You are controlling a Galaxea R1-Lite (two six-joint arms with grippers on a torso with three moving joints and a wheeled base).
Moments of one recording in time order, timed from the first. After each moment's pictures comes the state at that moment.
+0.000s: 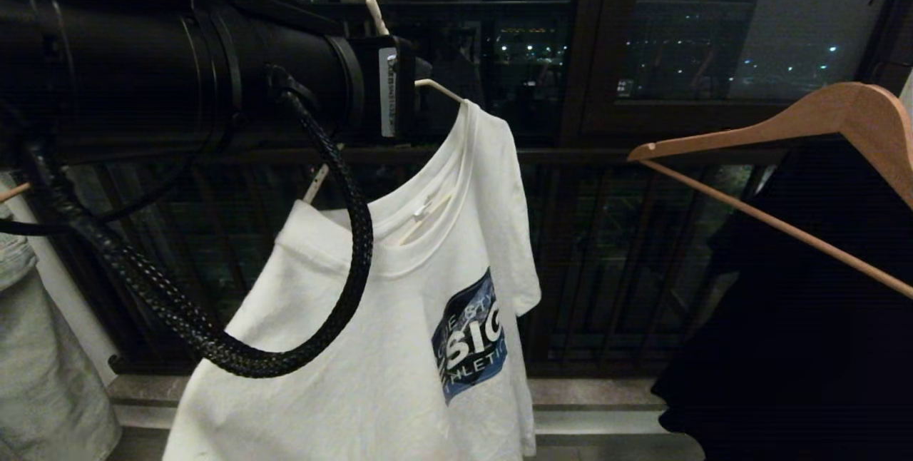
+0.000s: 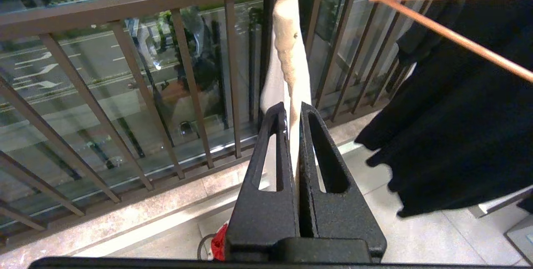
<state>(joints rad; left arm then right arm) -0.84 1.50 -1.55 0.21 0.32 -0.14 0.02 0.10 0.00 0.02 0.01 -0.03</state>
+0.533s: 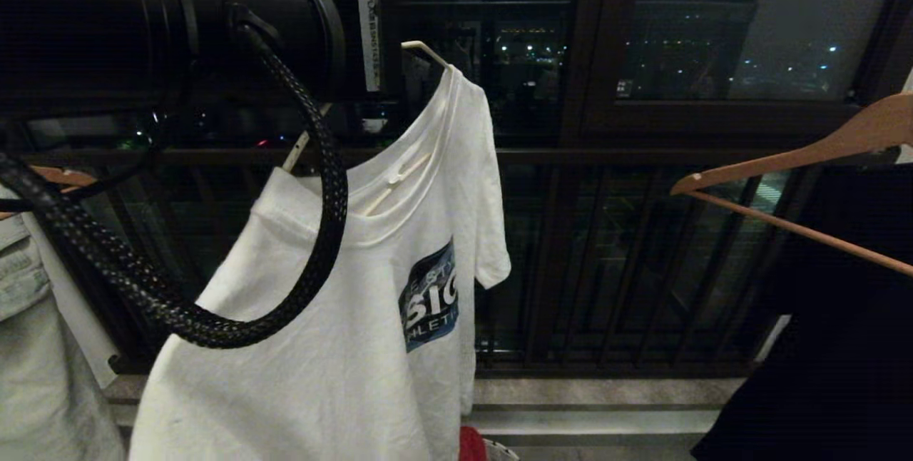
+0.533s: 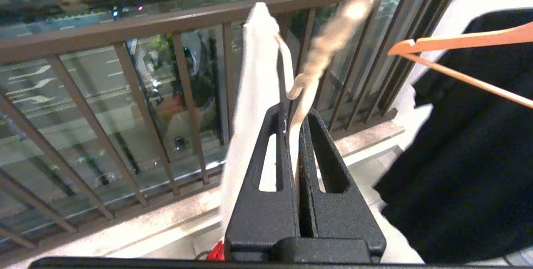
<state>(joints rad) -0.83 1.49 -1.61 0.21 0.32 -0.14 0.02 0.10 0.00 0.02 0.01 -0.03</state>
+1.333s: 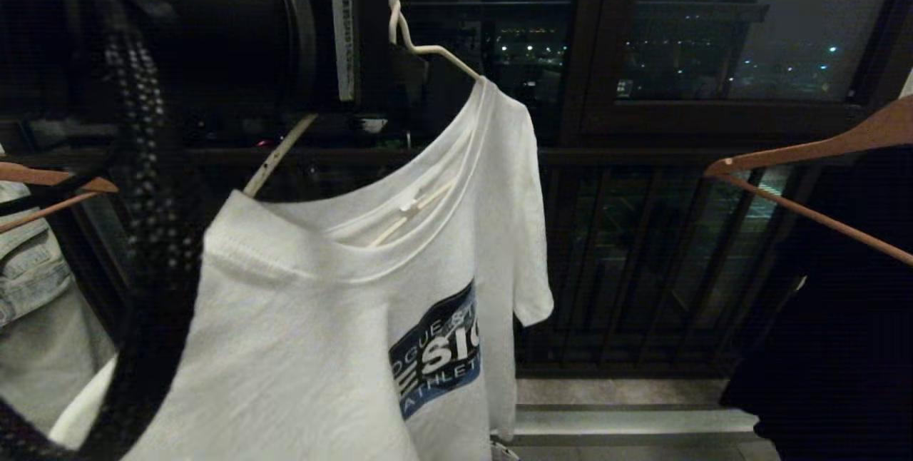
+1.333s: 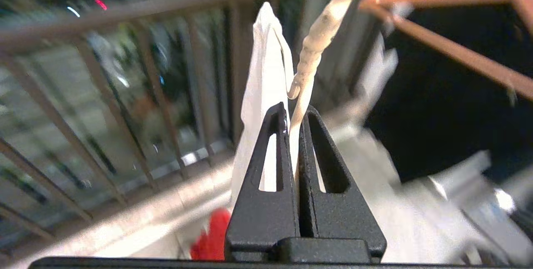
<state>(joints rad) -0.91 1.43 -1.61 0.31 0.26 -0.16 0.02 0.10 0.00 0.02 0.01 -0.03</state>
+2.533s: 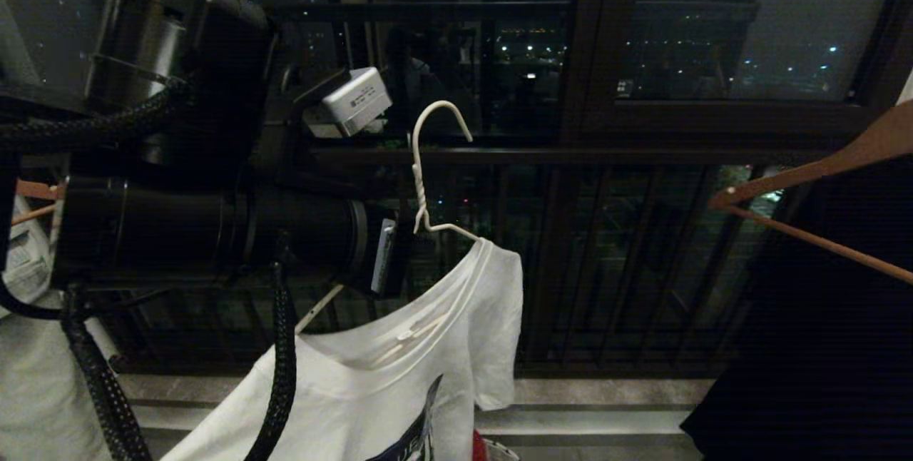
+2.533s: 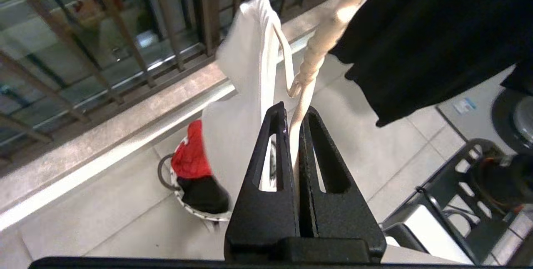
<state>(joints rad) -0.75 1.48 -1.29 0.25 -0.04 -0.18 0.02 0.12 -0.14 0.05 0.05 -0.01</state>
